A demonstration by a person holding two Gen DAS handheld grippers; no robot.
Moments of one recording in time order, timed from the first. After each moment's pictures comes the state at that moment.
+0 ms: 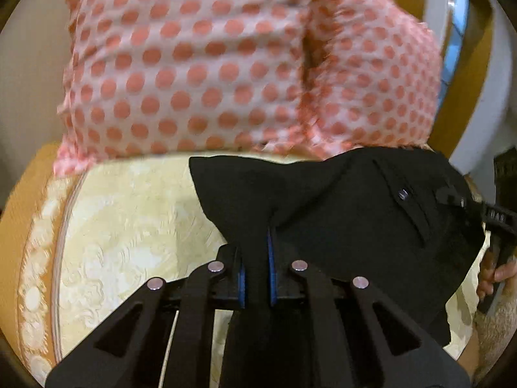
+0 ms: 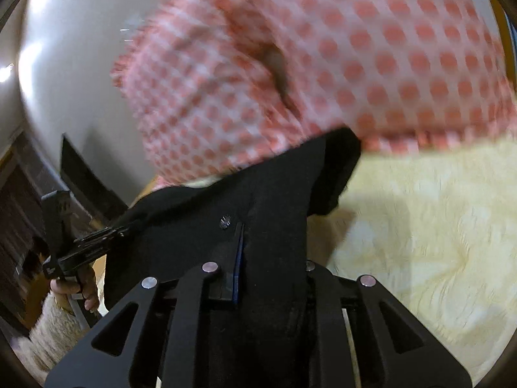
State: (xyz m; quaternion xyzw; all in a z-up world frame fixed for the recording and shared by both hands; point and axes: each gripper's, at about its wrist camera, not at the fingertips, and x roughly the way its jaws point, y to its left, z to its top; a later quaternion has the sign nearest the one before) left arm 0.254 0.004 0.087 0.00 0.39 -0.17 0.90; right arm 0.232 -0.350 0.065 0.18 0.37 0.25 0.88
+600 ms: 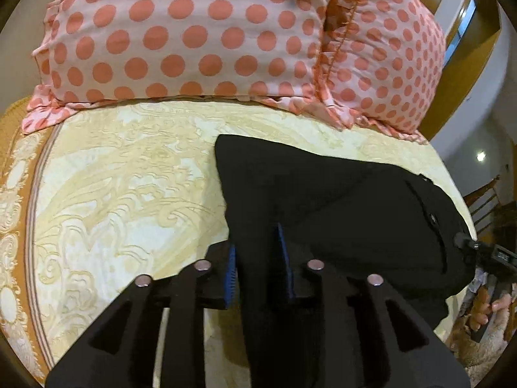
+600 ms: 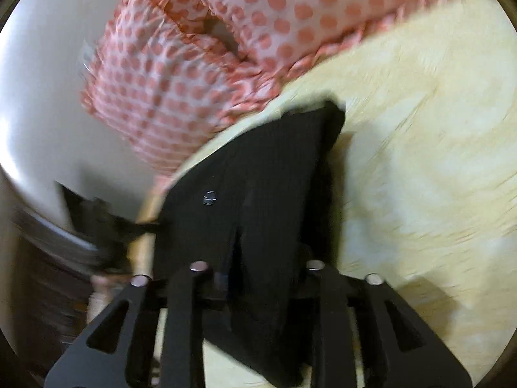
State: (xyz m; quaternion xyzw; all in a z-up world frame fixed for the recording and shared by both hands) left arm 0.285 0.050 0.048 -0.03 0.46 -0.23 0.86; right arm 0.155 -0.353 0.046 0.29 0.41 0.17 0.85
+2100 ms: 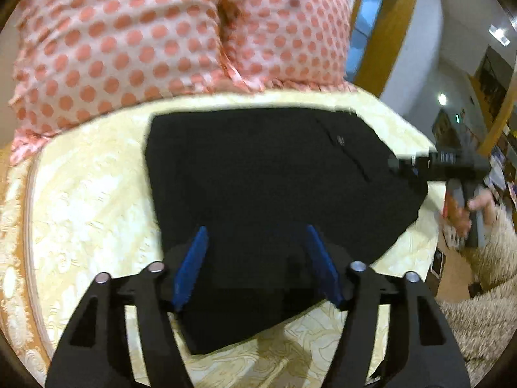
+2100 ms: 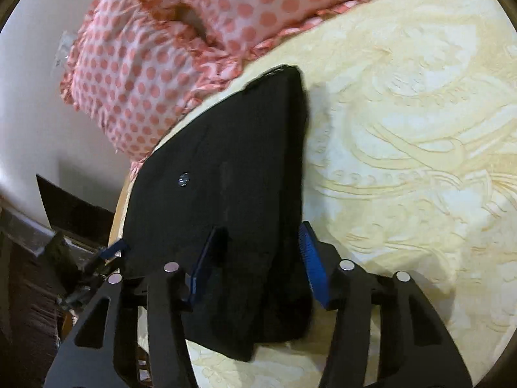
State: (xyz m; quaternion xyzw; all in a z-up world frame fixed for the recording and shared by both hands) left arm 0.163 0.044 0.057 0.06 0.39 -0.34 0.86; right arm 0.139 -0.364 0.003 0.30 0.45 0.15 0.83
